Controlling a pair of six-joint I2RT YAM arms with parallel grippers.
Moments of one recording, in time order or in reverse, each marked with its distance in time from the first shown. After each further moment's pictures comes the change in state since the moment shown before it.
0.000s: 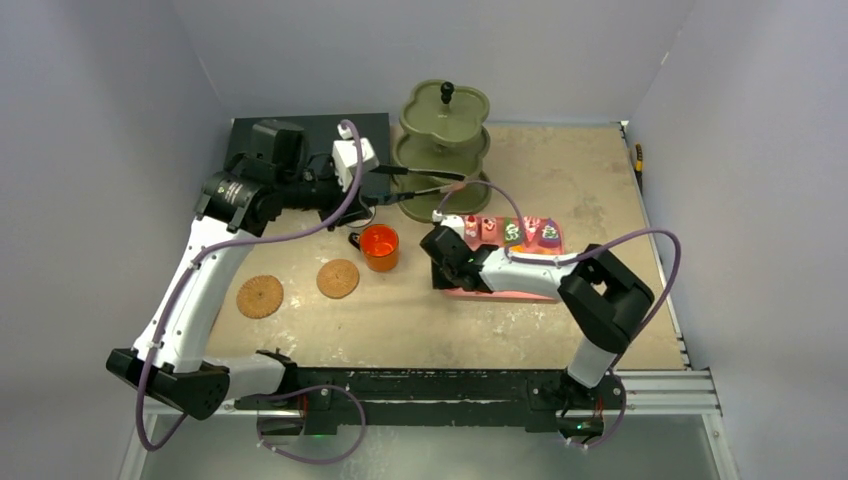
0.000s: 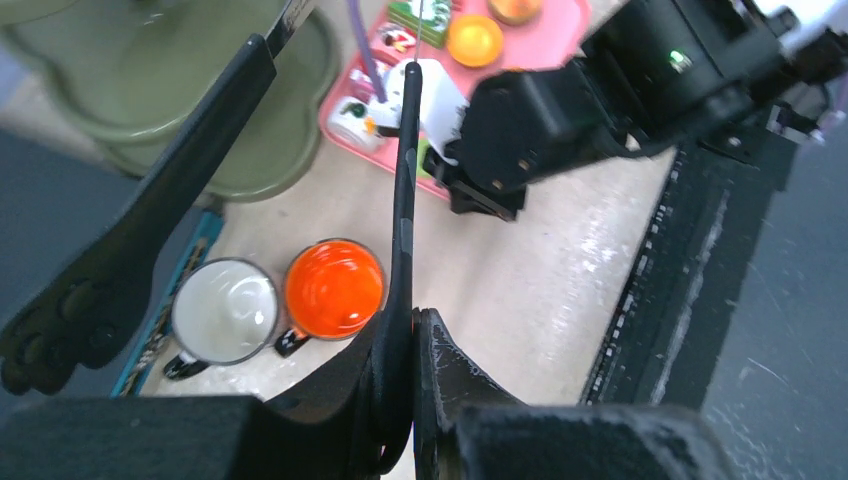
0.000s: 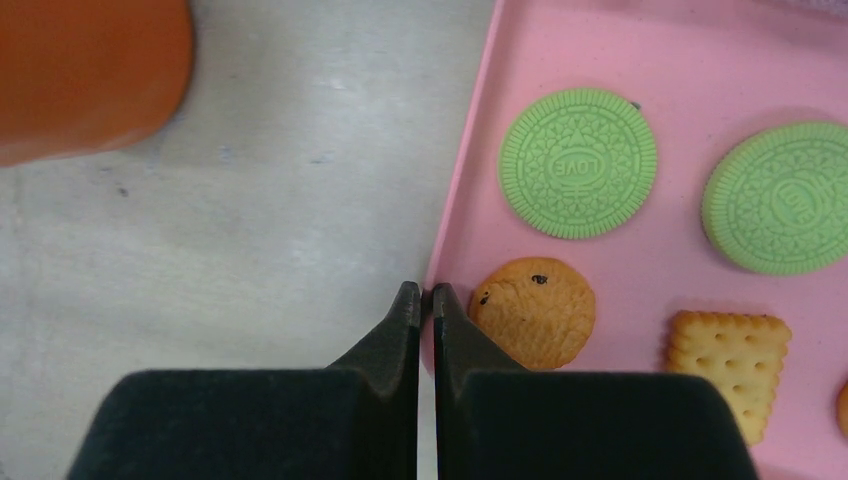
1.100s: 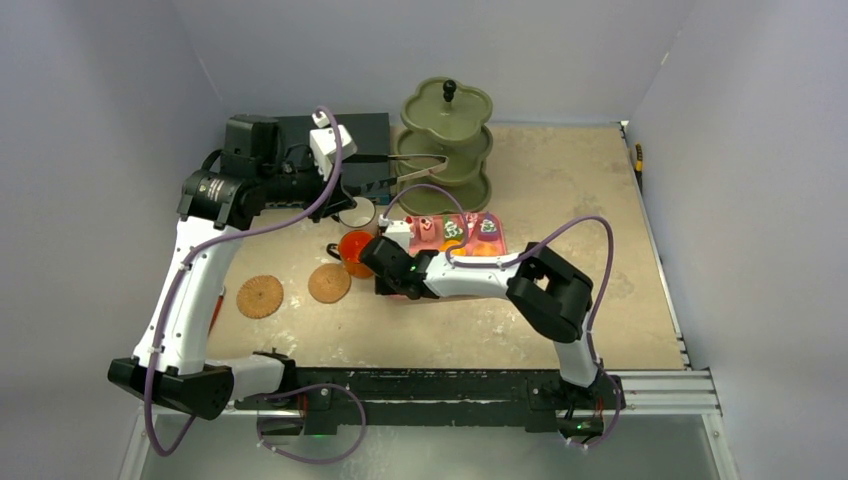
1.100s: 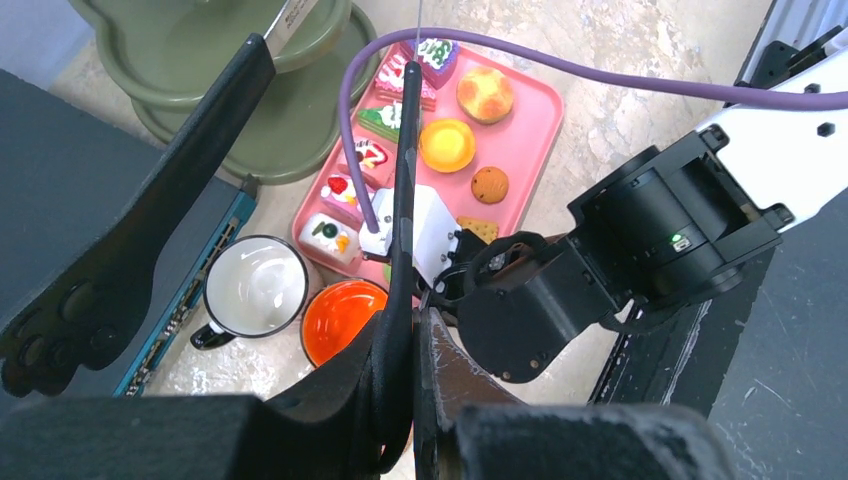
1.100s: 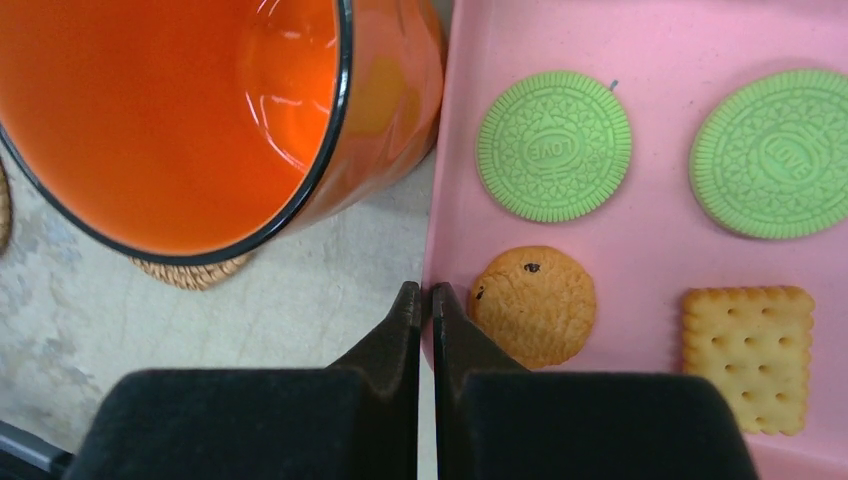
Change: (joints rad) left arm 0.148 -0.010 0.019 0.001 0.034 -0.017; right arm 0.225 0.283 0.378 -0.035 0.063 0.190
